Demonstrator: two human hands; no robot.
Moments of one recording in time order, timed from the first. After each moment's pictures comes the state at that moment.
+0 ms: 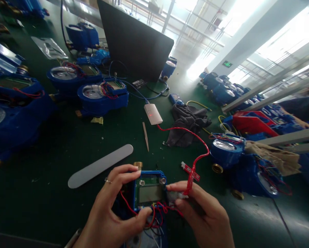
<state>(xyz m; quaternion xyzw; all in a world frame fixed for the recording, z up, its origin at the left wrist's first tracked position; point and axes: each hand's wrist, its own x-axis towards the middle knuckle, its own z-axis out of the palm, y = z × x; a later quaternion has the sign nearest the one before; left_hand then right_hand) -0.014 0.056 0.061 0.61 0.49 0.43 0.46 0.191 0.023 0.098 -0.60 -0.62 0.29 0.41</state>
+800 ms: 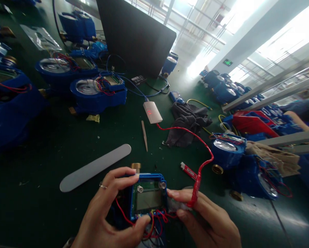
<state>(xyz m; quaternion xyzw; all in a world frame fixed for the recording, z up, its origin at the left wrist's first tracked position) -0.016 0.057 0.057 0.62 0.49 0.43 0.44 0.197 0.017 0.107 -0.59 -0.67 0.28 0.36</state>
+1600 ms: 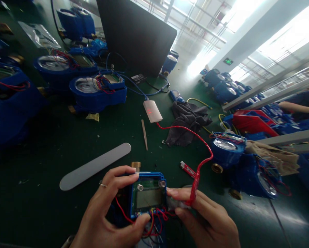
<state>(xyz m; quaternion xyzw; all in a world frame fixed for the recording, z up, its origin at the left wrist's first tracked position) -0.016 0.056 0.058 0.62 0.49 0.41 0.45 0.197 0.019 0.105 -0.58 -0.67 0.30 0.36</state>
